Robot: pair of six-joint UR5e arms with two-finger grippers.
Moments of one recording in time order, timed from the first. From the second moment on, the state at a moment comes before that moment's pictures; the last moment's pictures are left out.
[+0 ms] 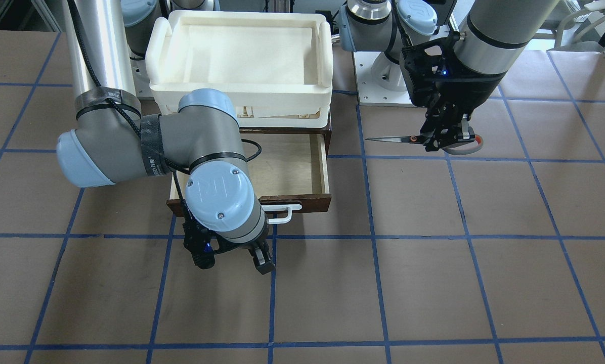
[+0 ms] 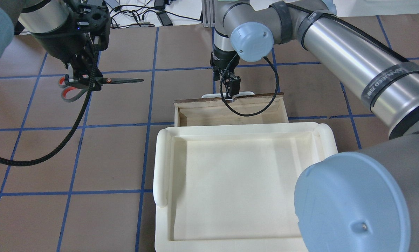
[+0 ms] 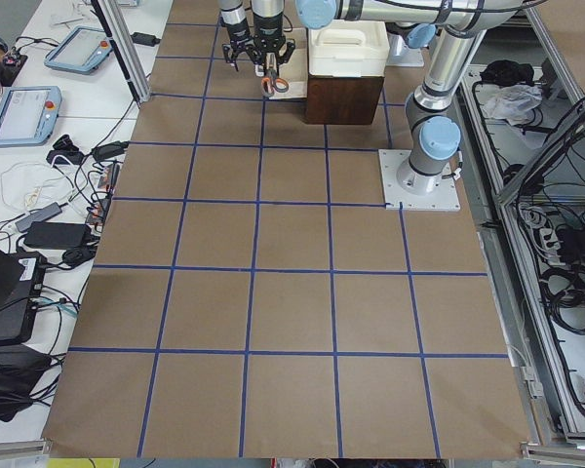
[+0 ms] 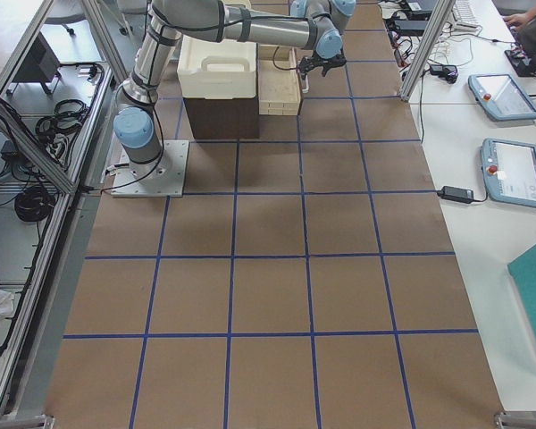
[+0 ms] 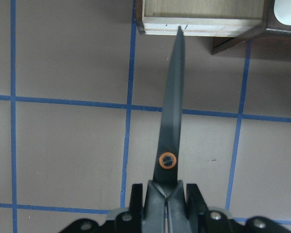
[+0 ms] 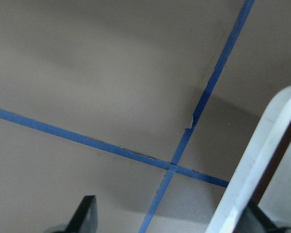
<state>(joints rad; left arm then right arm) -1.54 -1.60 -1.51 -1.62 1.58 1.51 1.83 -0.97 1.25 -1.71 -1.43 1.43</state>
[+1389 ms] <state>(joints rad) -1.54 -1.60 -1.51 -1.62 1.58 1.52 1.80 -0.96 1.24 -1.71 -1.44 1.36</state>
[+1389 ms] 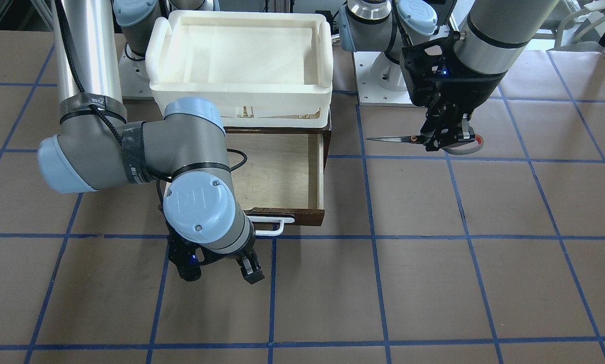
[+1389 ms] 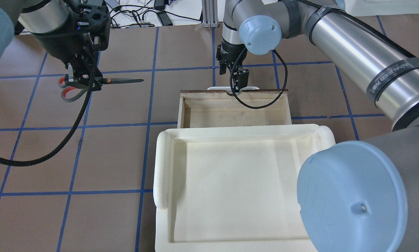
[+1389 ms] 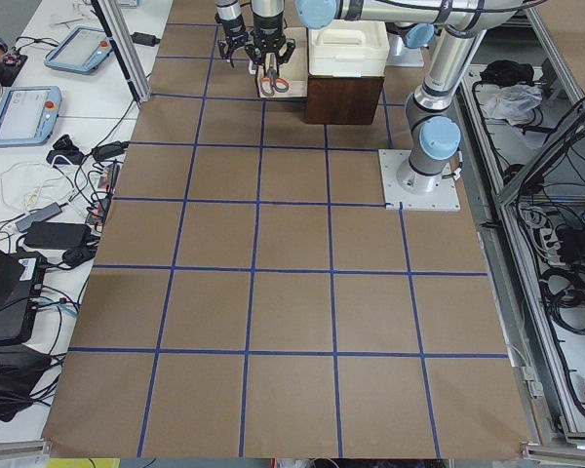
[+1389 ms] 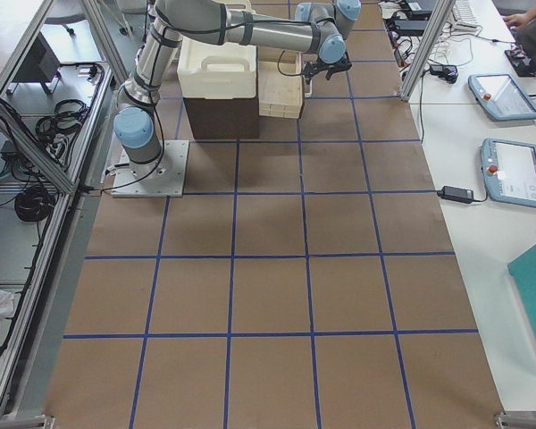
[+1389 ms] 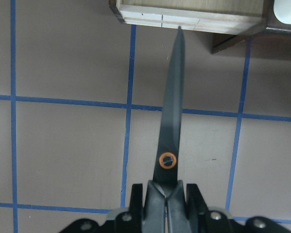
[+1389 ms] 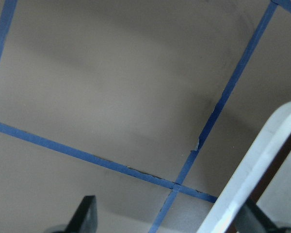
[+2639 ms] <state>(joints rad) -1.54 -1.60 -1.51 -1.62 1.57 1.51 1.81 -1.02 1.25 -1.67 -1.44 1.33</state>
